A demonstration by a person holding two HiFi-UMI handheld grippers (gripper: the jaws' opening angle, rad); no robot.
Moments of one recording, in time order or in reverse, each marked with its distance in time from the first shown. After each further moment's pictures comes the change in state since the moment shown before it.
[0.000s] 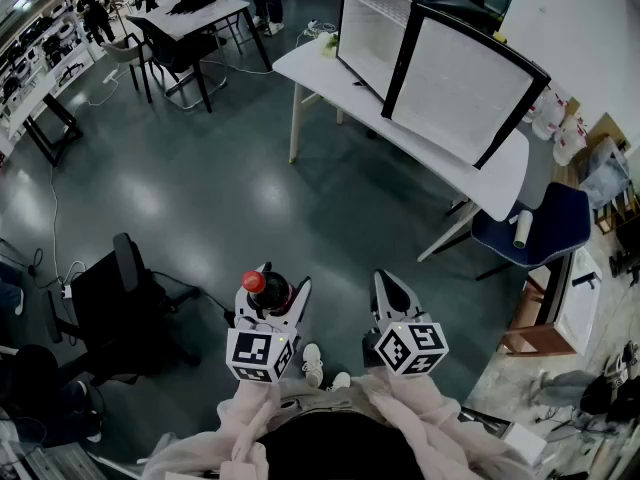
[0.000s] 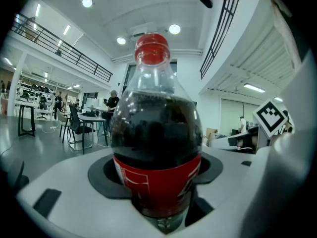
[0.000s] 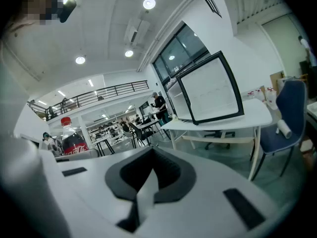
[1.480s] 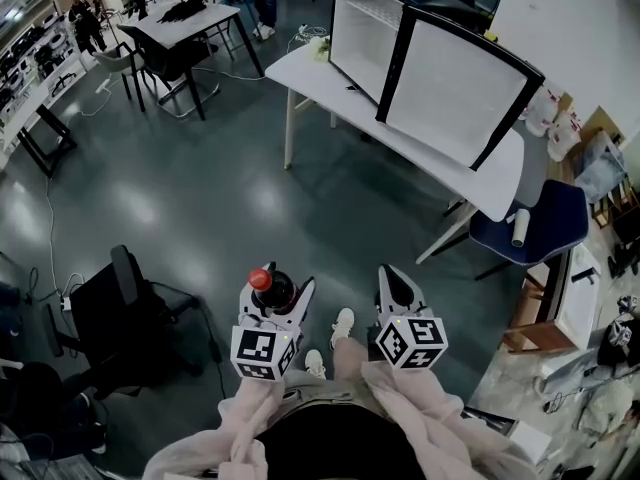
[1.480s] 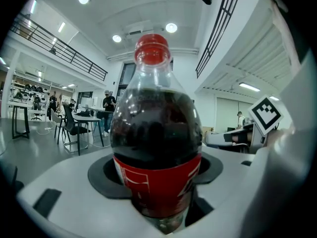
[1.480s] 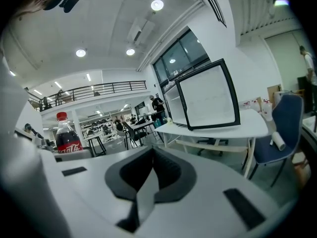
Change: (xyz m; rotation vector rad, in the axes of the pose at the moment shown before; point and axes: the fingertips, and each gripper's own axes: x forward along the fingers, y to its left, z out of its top) left arm 0.022 0.001 -0.001 0.022 0.016 -0.050; right arm 0.015 -0.015 0.013 -0.076 -0.011 -0.080
